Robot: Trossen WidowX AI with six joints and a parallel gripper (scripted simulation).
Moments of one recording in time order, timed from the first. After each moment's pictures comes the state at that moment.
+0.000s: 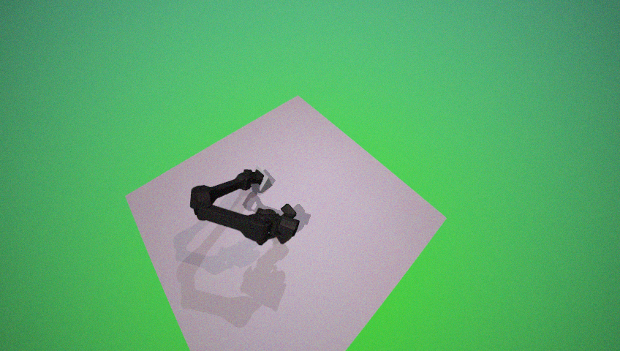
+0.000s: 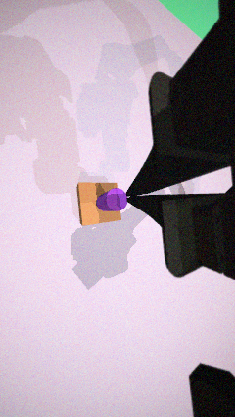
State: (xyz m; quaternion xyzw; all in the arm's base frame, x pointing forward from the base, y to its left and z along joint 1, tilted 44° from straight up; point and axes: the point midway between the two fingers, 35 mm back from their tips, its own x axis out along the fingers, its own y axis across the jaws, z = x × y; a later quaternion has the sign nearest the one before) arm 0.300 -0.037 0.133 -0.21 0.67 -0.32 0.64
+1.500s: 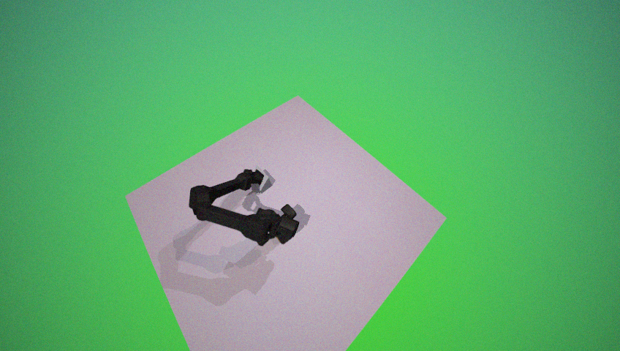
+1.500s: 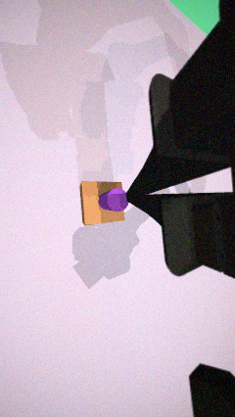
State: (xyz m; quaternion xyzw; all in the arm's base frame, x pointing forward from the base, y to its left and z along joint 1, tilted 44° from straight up) arm 0.301 -0.042 0.129 -0.22 0.66 -0.31 0.65
